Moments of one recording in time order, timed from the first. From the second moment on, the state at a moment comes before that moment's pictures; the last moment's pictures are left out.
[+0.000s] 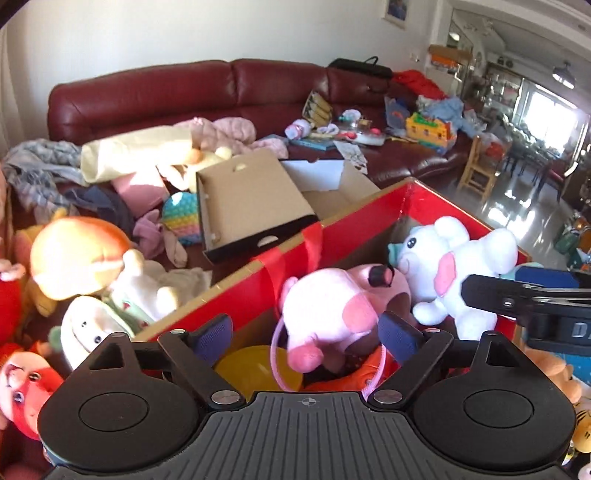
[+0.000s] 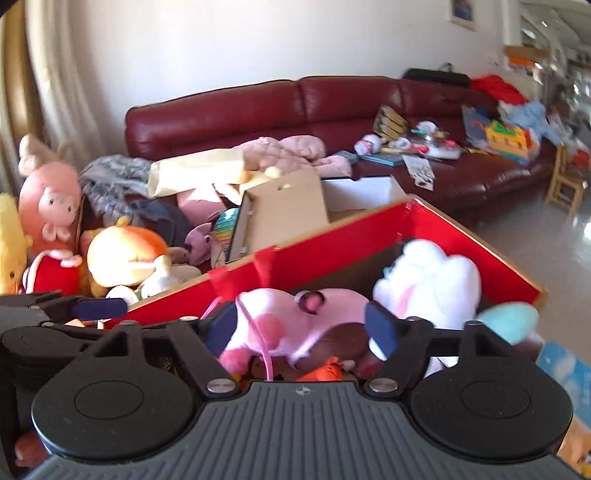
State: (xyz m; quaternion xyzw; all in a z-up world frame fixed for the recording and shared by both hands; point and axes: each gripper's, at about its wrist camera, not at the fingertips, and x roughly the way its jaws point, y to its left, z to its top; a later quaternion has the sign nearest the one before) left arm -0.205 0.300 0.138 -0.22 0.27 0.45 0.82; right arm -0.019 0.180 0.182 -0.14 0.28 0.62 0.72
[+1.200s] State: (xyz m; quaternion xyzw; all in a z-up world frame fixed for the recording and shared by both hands) left arm -0.117 0.215 0.141 -0.08 0.29 0.39 0.87; right arm 0.048 0.097 0.166 -0.13 0.35 0.58 0.73
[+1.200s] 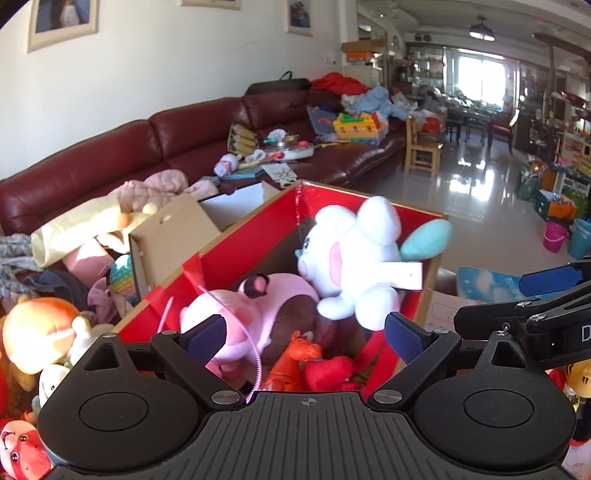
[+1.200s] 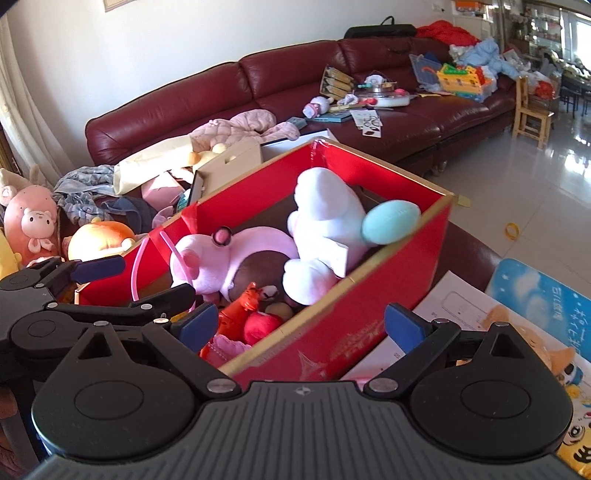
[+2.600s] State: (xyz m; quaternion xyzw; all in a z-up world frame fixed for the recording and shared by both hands) left arm 0.006 -0.068 -0.022 0.09 0.43 0.00 0.90; right arm 0.109 -0.267 -0.016 0.09 0.59 0.26 0.76
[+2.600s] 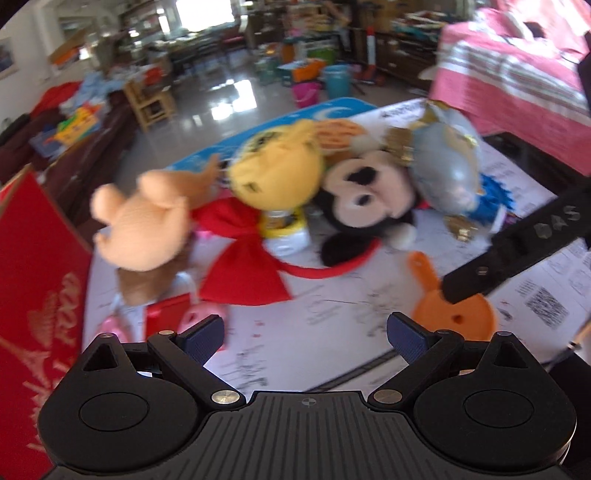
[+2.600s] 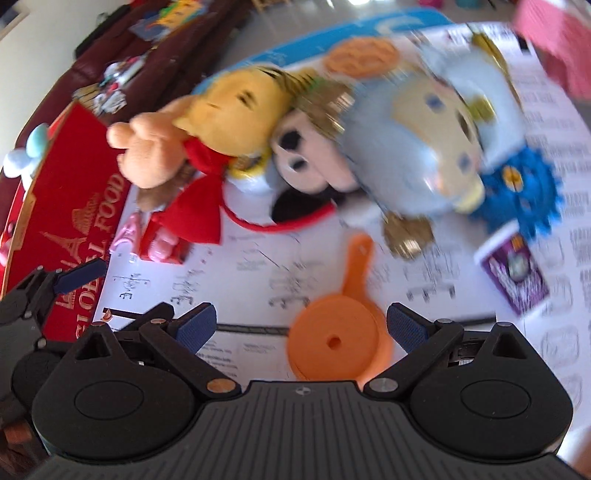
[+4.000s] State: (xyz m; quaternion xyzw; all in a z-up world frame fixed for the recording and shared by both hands) left arm 0.066 -0.102 -0.106 0.10 0.49 -0.16 0.85; right arm 0.136 -0.255 -0.078 0.25 0.62 0.25 0.70
